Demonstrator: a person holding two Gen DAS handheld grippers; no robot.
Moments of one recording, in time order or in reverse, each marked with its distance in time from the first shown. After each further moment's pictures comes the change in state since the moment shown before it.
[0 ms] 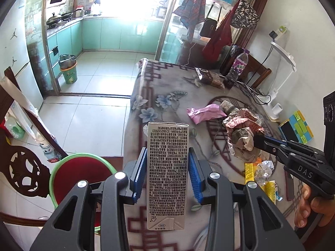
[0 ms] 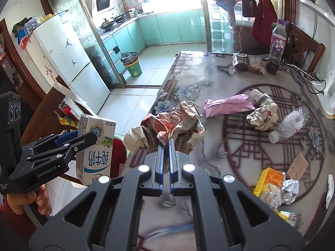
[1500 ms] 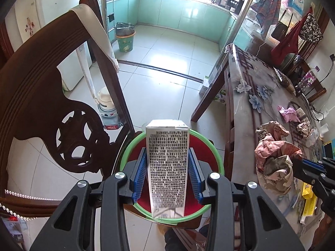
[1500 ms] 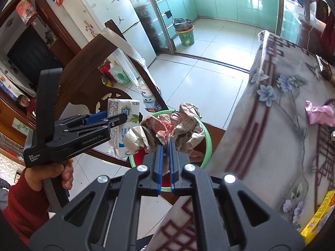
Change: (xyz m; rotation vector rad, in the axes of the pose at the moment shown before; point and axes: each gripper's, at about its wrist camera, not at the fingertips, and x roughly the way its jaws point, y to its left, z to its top) left arm 0.011 0.208 -0.042 -0.219 0.122 0.266; right arm 0.118 0.185 -0.014 -0.213 0.216 0.243
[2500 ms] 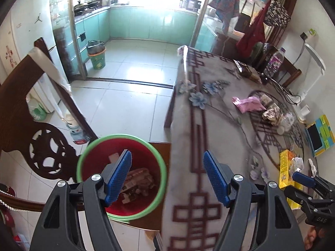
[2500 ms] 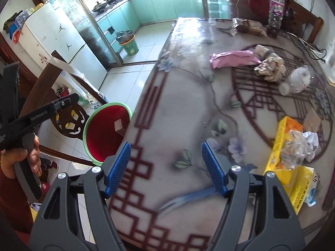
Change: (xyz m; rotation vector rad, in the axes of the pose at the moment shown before) left arm -0.039 -0.138 -0.024 0.144 -0.067 -0.101; right arm -0.117 -0.126 -0.119 0.291 -0.084 -0.237
